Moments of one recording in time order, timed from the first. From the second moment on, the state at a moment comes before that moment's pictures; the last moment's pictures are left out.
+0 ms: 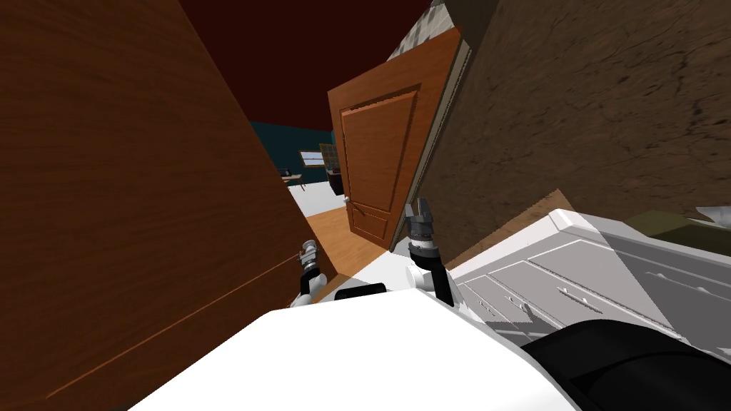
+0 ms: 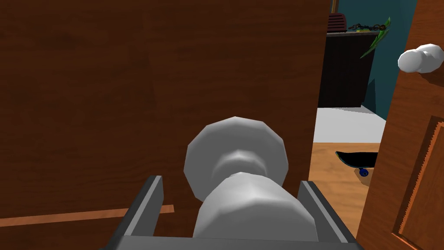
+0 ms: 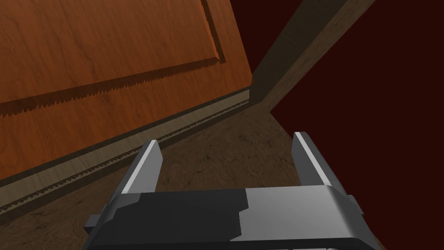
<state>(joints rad) -0.16 0.04 0.18 -0.64 0.53 -0.90 1.15</state>
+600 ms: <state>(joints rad) -0.16 0.03 0.28 -0.66 0.53 -0.89 1.12</state>
